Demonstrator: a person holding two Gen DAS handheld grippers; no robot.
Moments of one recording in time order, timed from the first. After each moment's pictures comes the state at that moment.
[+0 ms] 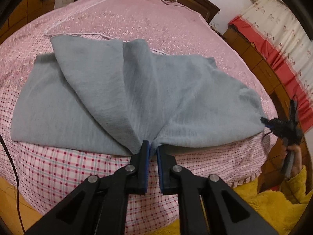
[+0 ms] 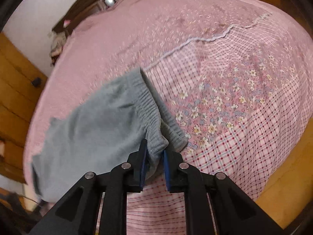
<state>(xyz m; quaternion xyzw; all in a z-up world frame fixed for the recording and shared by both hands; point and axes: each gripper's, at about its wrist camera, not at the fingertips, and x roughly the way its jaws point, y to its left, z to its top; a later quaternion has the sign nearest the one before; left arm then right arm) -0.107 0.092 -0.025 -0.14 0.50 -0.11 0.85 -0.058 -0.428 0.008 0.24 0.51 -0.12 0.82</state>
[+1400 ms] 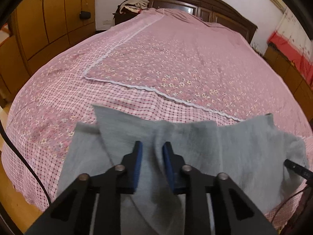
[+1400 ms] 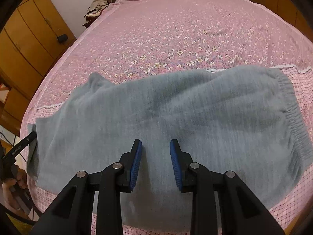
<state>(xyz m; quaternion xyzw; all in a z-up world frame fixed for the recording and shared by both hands) -0.032 0.135 -0.005 -0.10 0.44 0.07 0.89 0.012 -0.295 -0.005 0.15 0.53 0.01 0.84</state>
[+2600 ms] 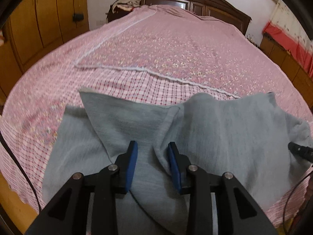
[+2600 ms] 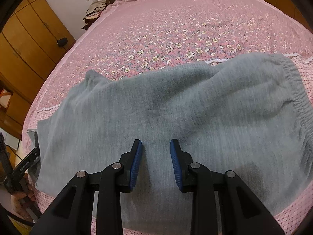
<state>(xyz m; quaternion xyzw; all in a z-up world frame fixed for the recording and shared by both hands) -0.036 0.111 -0.036 -0.06 0.44 0.06 0.89 0.012 -0.301 -0.021 0.18 0.52 0.01 0.83</state>
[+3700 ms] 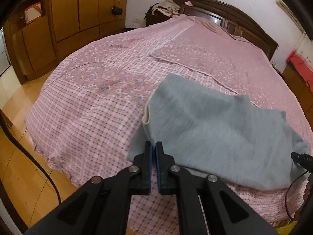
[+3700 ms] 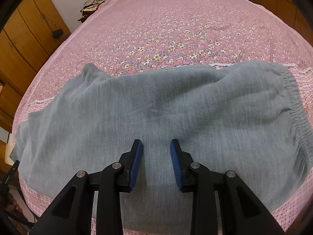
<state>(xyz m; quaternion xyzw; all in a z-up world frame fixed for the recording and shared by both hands) -0.128 0.202 -0.019 -0.14 0.42 0.16 0.88 0.018 -0.287 -0.016 0.13 0.54 -0.01 0.83</state>
